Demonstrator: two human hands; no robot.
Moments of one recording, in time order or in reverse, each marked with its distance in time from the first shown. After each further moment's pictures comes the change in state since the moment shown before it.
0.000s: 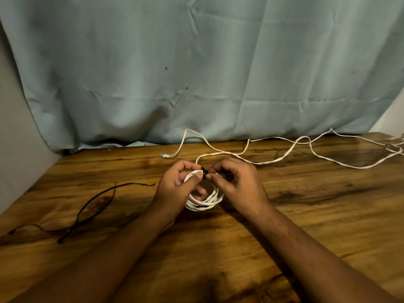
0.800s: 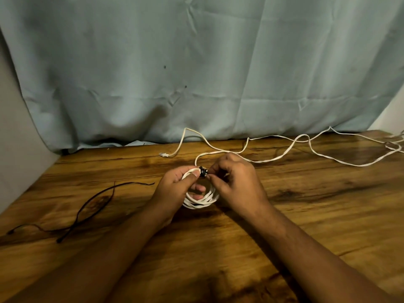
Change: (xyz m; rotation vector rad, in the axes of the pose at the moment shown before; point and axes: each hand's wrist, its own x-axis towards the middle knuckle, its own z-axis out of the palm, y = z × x) left_hand 0.004 -0.004 -0.004 -0.079 -0.072 -0.166; right_hand -0.002 -0.012 0.000 -0.168 -0.020 0.015
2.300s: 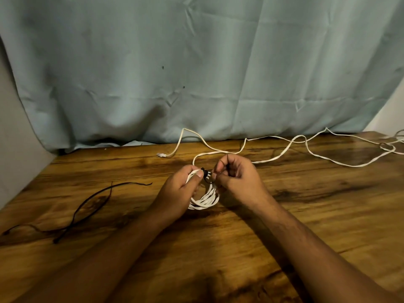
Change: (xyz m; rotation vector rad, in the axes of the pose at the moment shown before) left_hand -0.006 0.002 0.007 0.478 0.026 0.188; right_hand 0.006 0.011 -0.001 0.657 -0.080 0.367
